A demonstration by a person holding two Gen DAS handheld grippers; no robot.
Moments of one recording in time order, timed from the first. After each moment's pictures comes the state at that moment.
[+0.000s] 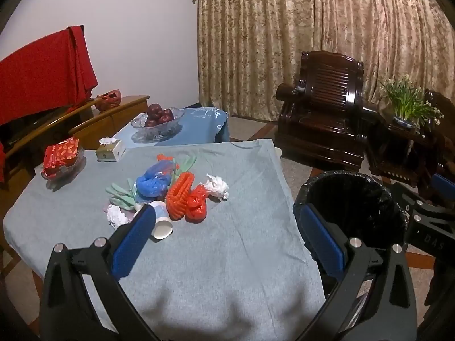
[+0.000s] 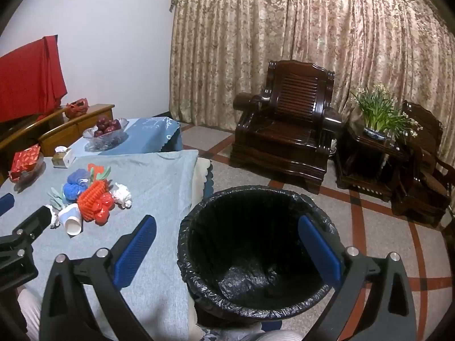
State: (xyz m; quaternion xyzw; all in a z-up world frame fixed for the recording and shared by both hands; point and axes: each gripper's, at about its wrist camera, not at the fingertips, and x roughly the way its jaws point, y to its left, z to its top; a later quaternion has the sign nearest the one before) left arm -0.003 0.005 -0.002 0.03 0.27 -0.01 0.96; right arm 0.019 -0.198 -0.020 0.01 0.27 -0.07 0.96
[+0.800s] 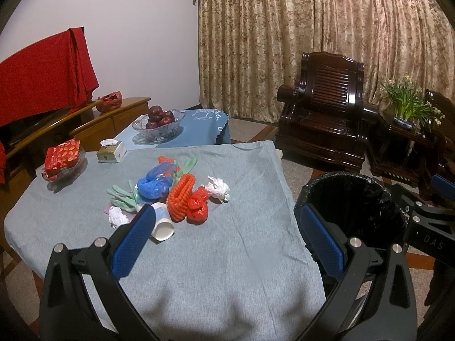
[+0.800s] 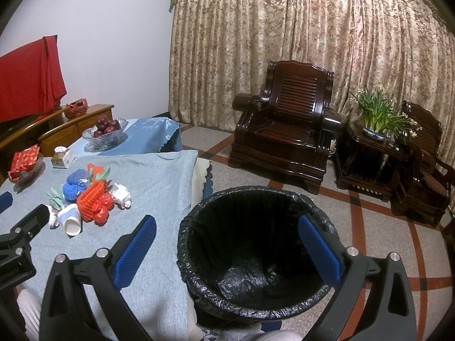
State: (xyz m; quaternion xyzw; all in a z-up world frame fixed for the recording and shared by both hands) left arm 0.003 0.004 -0.001 0.03 0.27 -0.01 0.96; right arm 0.018 -0.199 -0.019 0.01 0.27 -0.07 0.96
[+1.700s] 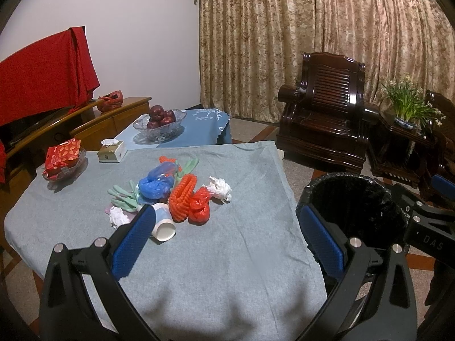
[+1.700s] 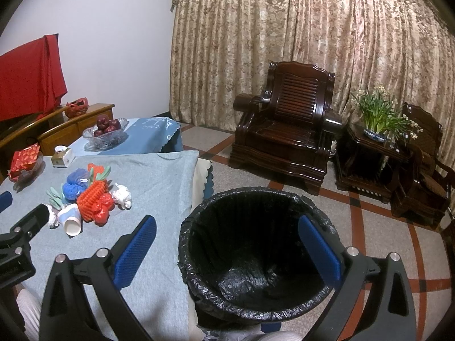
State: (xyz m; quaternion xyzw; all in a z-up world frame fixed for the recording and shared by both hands) left arm 0.002 0.004 0.000 0.03 0.27 -0.01 0.96; right arm 0.019 -0.197 -0.017 0.01 0.27 -0.07 0.96
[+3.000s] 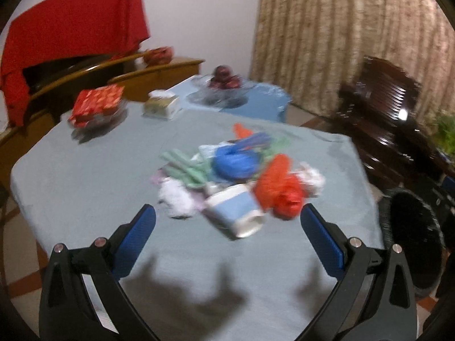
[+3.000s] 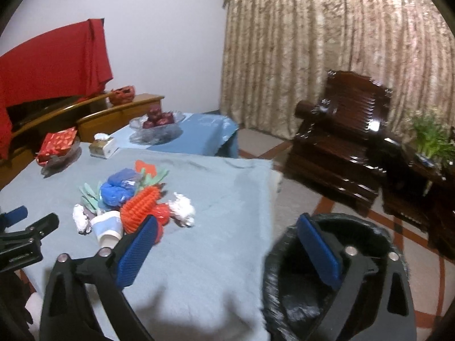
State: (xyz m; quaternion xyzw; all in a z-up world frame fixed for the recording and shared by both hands) left arm 0.072 0.174 -0.055 -0.06 0.33 0.11 0.94; right arm 0.126 -0.085 -0.046 -0.01 0.28 0.08 0.96
